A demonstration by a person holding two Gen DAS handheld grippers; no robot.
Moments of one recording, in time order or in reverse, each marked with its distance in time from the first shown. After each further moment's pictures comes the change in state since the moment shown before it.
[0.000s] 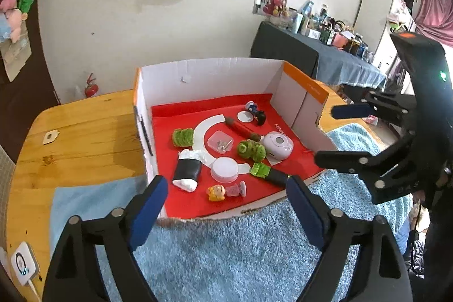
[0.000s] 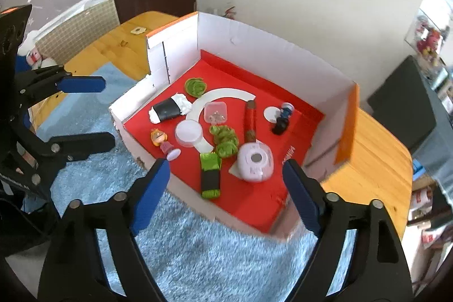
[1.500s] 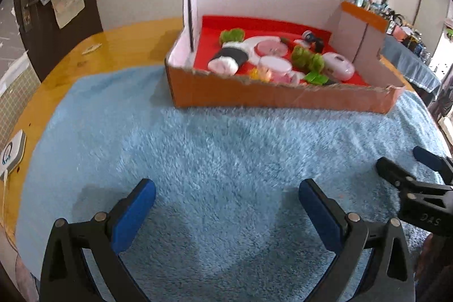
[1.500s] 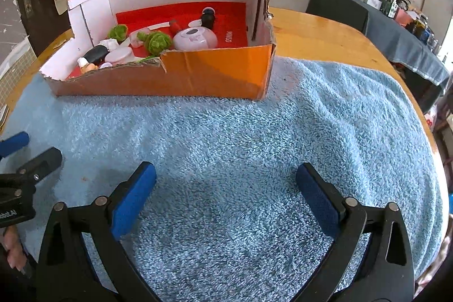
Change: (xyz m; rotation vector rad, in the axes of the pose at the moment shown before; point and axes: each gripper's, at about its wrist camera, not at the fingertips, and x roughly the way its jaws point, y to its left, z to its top) left arm 0.058 -0.007 -0.113 -0.172 0.111 0.283; right arm 0.028 0.015 -0.134 0.455 -0.019 -0.270
